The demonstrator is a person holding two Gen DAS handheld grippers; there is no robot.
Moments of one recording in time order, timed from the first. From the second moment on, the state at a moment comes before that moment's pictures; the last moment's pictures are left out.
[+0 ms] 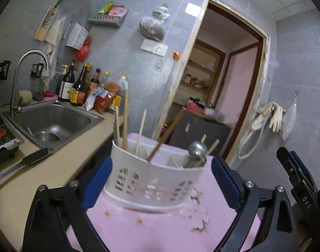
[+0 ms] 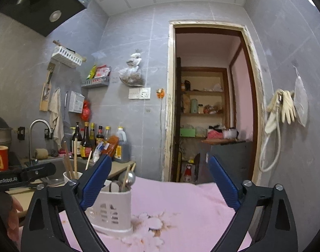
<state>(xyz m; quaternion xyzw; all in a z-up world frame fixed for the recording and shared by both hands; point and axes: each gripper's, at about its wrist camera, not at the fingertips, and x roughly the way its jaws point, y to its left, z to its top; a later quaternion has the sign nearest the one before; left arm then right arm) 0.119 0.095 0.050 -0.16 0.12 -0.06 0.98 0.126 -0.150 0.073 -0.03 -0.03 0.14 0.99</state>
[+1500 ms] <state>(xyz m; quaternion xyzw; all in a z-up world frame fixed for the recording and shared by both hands) 0.024 0.060 -0.011 -0.06 0.11 0.01 0.99 0.031 -0.184 0.013 -0.03 0.05 0.04 1.00</state>
